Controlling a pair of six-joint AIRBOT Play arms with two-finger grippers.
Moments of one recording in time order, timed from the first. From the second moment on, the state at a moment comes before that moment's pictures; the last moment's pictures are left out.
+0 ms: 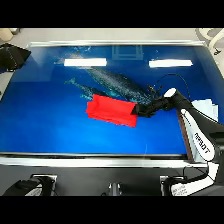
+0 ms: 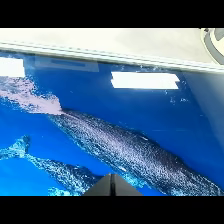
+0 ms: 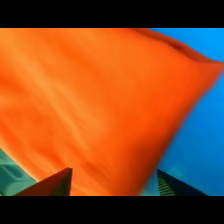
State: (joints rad) left arm -0.12 -0.96 1.50 1.29 -0.98 -1.65; right arm 0.06 -1.69 1.19 -0.77 1.10 1.15
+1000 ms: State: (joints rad) left arm -0.12 -0.96 1.50 1.29 -0.97 -1.65; right arm -0.54 -1.43 1.66 -0.87 1.41 1.10
